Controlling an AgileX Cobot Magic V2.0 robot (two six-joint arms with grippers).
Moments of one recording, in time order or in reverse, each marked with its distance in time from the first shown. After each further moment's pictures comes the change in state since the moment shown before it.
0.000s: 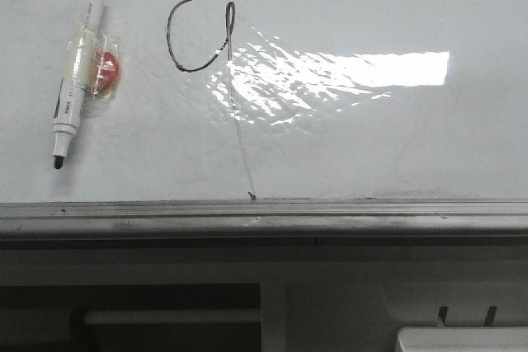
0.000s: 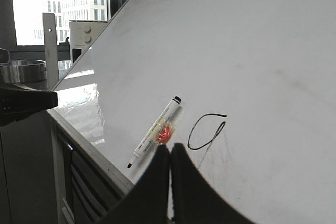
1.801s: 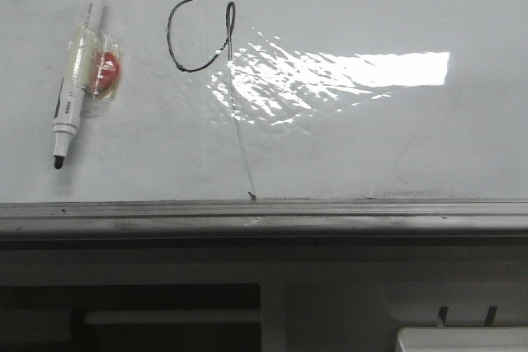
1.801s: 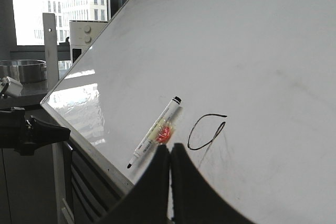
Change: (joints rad) left arm 0.743 0.000 0.070 0.149 0.331 0.000; right arm 0.000 0.000 0.000 0.000 0.000 0.000
